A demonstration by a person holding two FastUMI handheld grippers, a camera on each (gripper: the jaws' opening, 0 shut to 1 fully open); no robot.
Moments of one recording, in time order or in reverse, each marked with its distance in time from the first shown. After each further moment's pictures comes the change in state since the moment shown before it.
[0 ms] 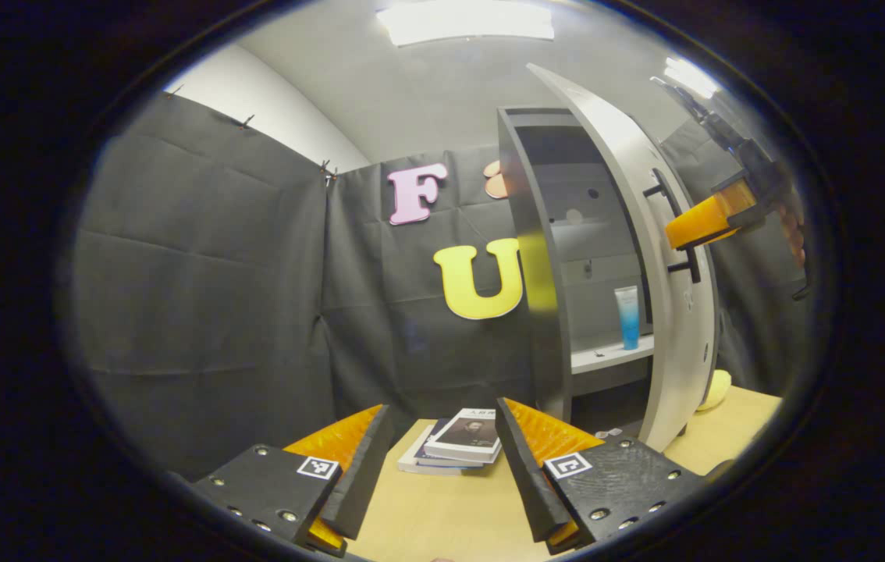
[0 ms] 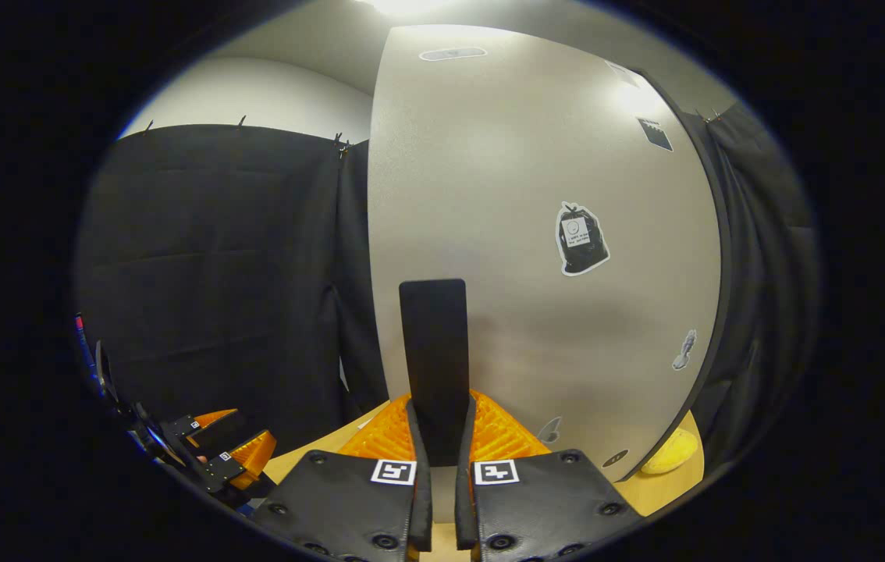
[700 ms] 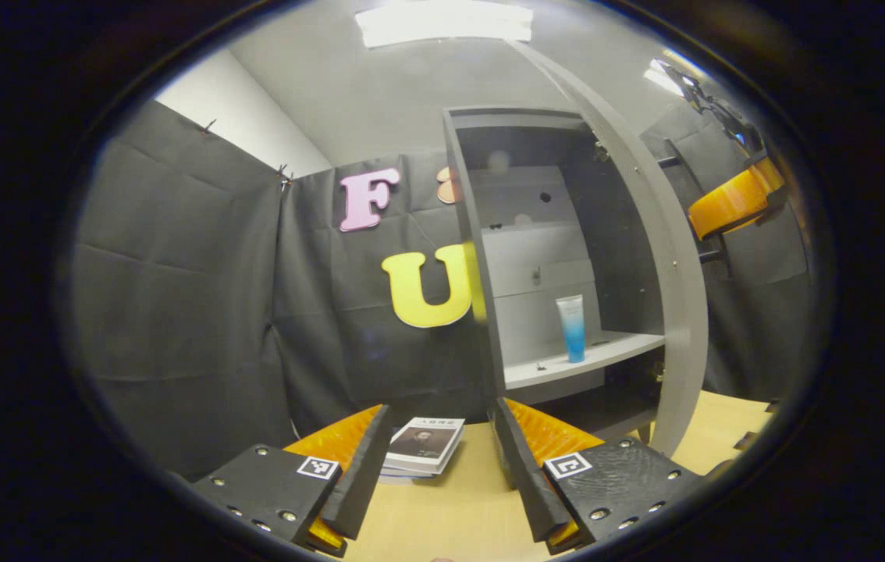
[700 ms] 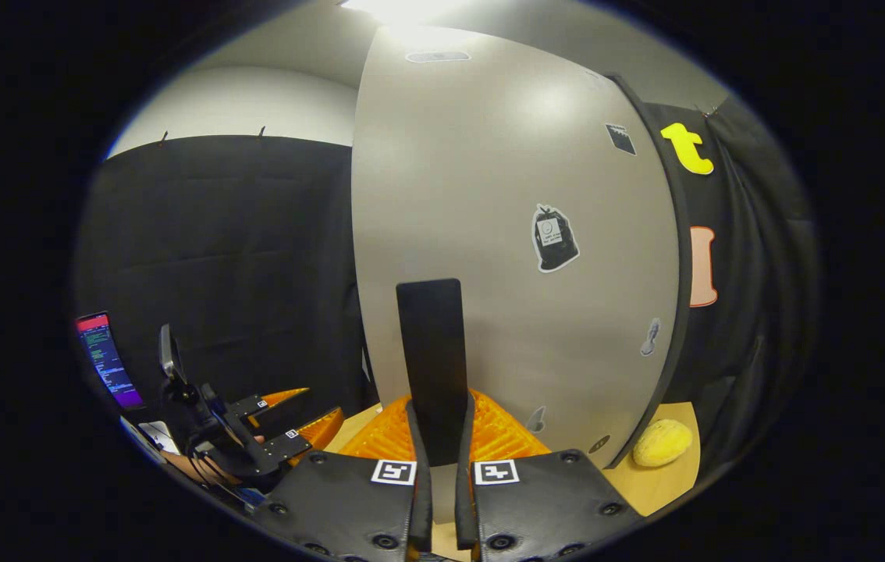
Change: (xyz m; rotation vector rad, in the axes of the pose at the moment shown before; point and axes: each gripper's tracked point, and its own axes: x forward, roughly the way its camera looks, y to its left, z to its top) left arm 0.013 -0.092 0.021 0.010 -0.019 -0.142; right arm -0.032 -0.013 -0.002 0.007 0.000 0.080
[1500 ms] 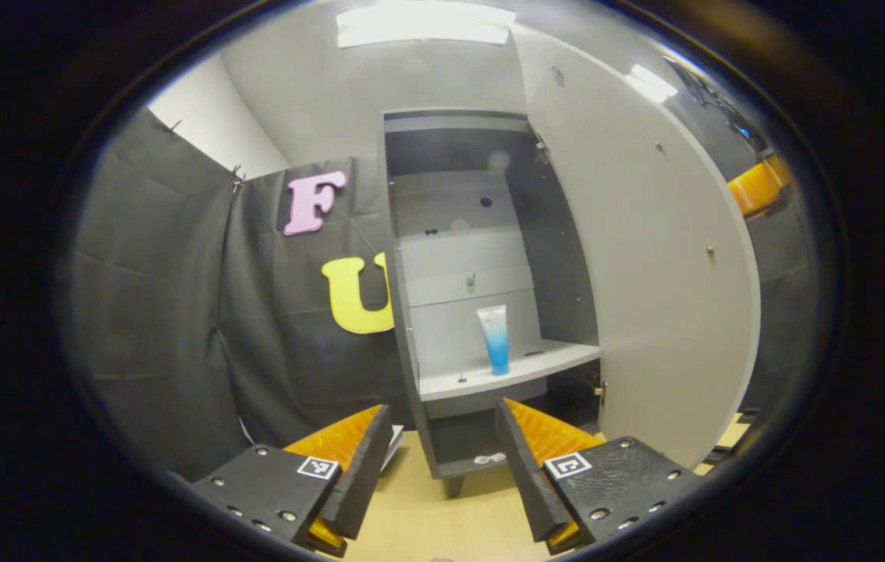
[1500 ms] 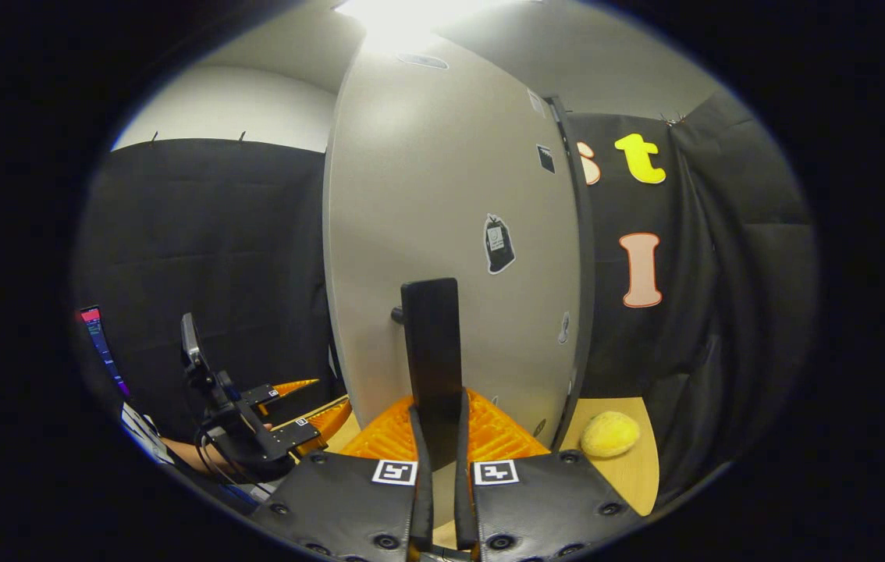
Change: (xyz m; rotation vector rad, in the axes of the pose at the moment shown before) left arm 0.004 -0.103 0.015 -0.006 -0.017 -0.158; right arm -0.059 -0.039 0.003 0.011 -0.019 -0.139
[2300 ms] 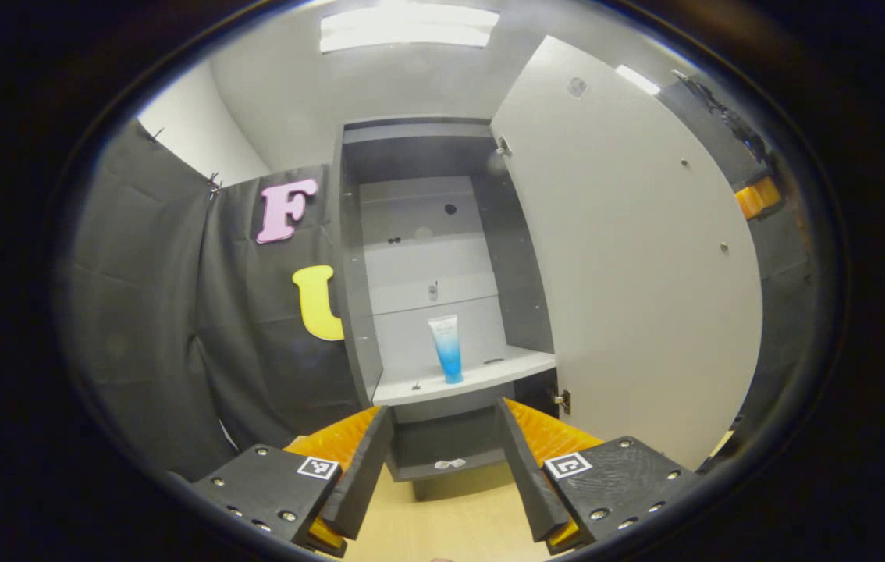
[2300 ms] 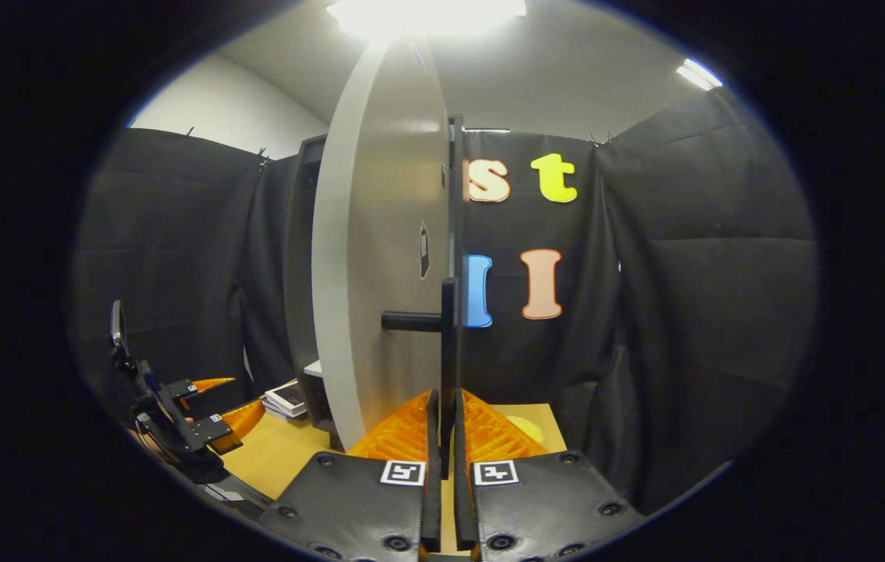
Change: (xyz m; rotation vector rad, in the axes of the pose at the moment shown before) left arm -0.007 -0.070 0.013 0.015 -0.010 -0.065; right arm -0.036 -0.108 0.004 -0.020 -0.055 -0.327
